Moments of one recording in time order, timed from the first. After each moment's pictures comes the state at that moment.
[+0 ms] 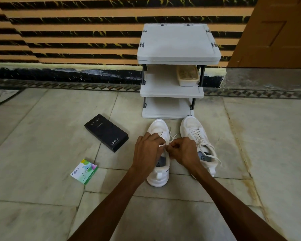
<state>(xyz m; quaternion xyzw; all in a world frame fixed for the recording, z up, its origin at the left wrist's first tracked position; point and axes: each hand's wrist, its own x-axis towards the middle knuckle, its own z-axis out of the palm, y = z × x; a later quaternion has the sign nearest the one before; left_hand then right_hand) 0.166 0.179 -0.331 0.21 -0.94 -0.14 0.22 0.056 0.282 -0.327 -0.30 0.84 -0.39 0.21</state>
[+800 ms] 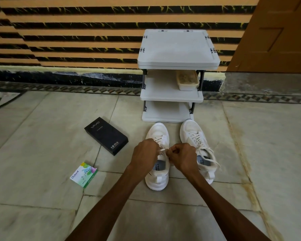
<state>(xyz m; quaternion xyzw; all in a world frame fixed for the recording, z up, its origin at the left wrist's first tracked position) 0.158 0.167 -0.326 0.32 -0.93 -0.16 0.01 0.064 0.282 -0.333 -0.25 0.86 -0.41 0.19</state>
